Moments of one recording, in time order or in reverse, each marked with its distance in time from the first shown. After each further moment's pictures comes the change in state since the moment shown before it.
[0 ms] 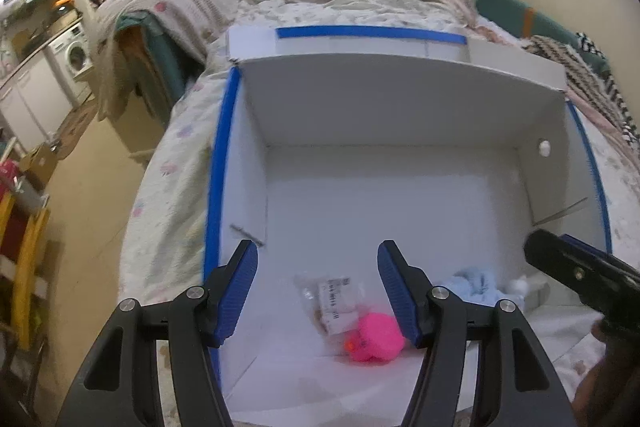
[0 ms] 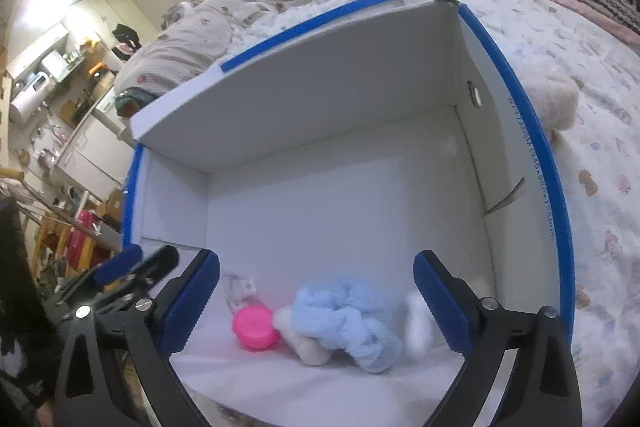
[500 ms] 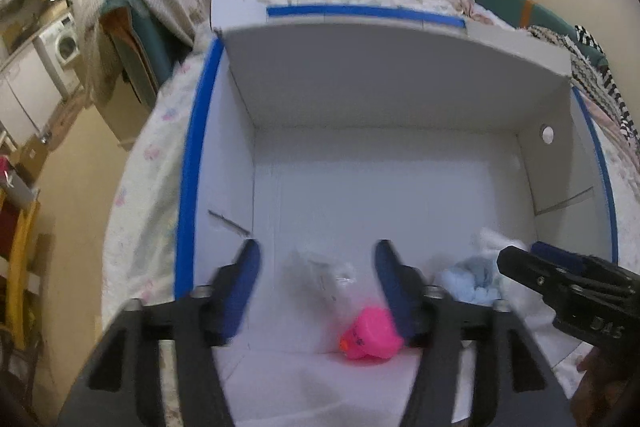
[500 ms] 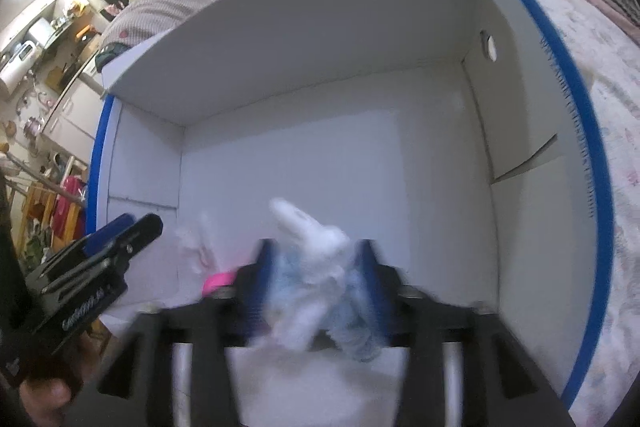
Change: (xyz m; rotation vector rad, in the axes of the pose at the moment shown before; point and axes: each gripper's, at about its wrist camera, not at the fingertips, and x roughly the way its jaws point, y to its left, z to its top) left arm 0.017 0.000 -0.005 0.008 0.029 -0.039; right arm 0.030 -0.003 -0.008 -0.034 0.137 -0.062
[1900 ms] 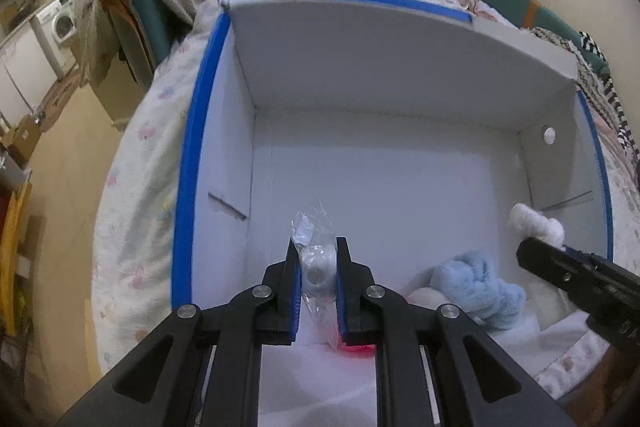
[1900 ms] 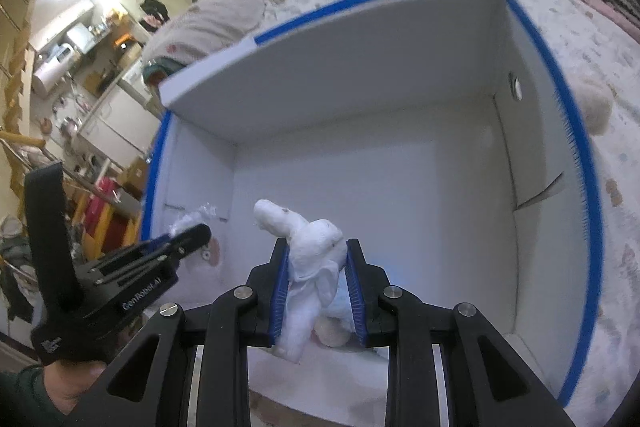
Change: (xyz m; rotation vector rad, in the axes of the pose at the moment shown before) left arm 0.015 0.012 -0.002 -0.051 0.087 -0.040; right arm -0.024 0.011 -0.002 -0.056 -0.044 0.126
